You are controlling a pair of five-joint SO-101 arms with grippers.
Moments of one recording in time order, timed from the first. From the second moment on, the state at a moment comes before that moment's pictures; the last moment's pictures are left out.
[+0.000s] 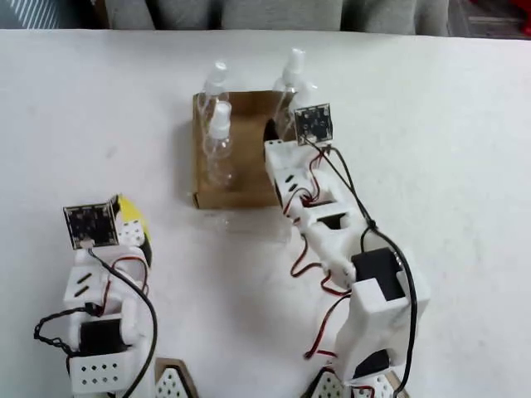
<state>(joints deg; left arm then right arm) -12.8 -101.4 97.2 36.4 2.9 -17.8 16.4 40.8 -32.6 -1.2</state>
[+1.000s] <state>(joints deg) -12.8 -101.4 97.2 36.4 2.9 -18.1 15.1 45.0 -36.0 9.0</state>
